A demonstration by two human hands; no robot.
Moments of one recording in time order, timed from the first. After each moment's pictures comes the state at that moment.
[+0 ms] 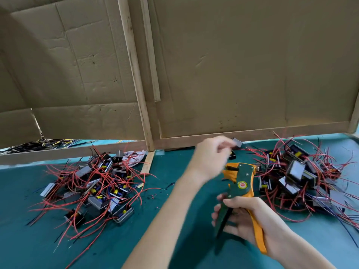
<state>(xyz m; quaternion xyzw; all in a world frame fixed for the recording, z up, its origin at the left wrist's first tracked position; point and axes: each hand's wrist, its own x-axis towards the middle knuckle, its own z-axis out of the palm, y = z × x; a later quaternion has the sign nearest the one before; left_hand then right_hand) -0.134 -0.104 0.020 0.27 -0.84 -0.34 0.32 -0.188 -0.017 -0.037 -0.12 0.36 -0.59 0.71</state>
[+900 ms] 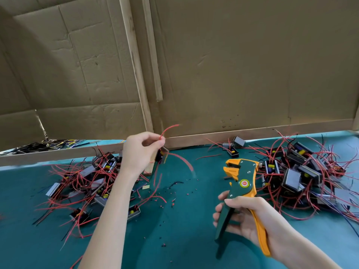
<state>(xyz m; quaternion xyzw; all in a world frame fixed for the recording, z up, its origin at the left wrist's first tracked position) -0.019 -0.184 0.016 0.37 -0.74 -0.30 0.47 -0.201 0.016 -0.053 -0.21 0.42 -0.62 0.63</state>
